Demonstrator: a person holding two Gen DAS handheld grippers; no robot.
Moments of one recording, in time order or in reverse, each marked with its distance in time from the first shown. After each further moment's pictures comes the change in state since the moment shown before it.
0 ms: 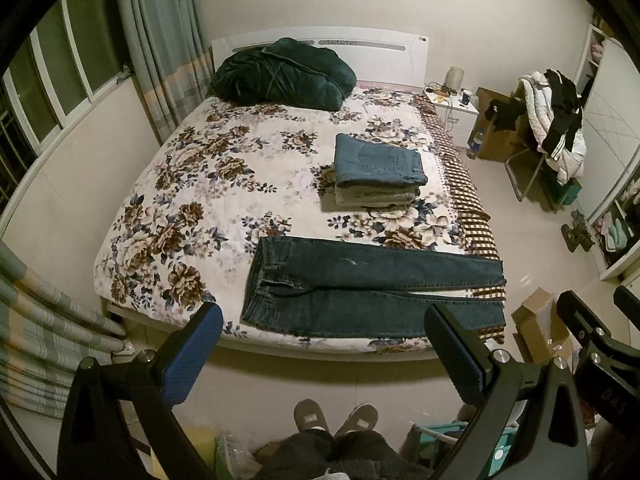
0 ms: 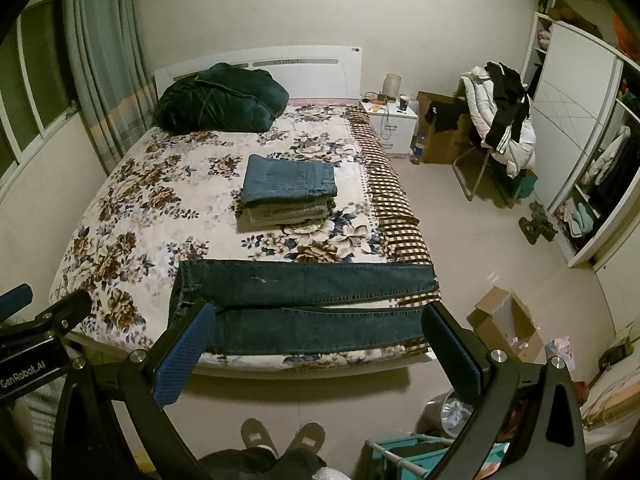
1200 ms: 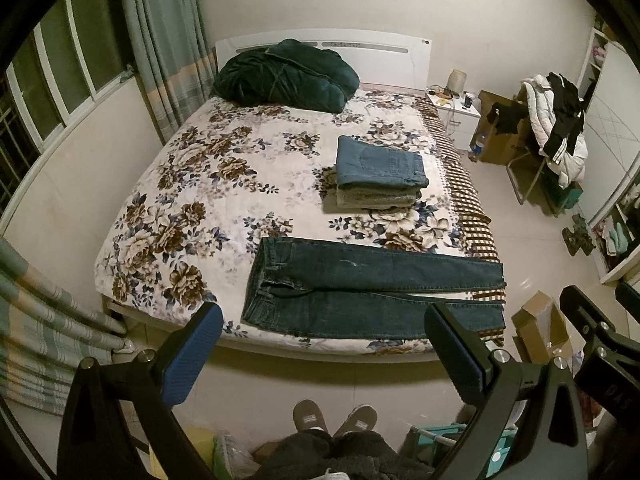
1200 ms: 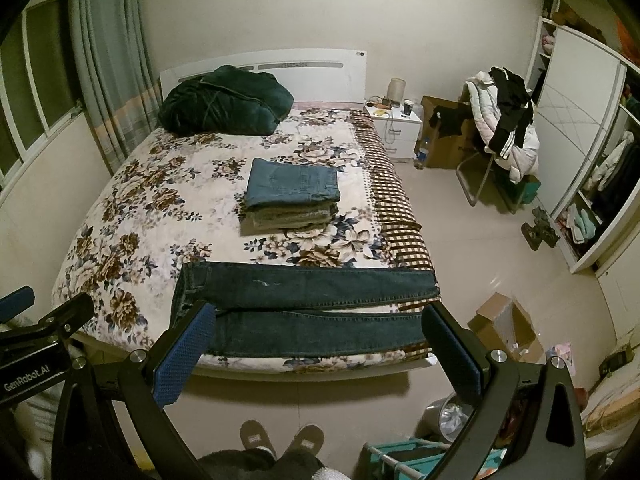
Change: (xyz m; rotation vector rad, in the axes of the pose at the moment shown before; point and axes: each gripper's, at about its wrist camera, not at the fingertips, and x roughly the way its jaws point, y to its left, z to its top) left arm -0.006 -0.001 0.004 -0.003 -0.007 0.003; right arm 0.001 0.000 0.003 -0.006 -0.006 0.010
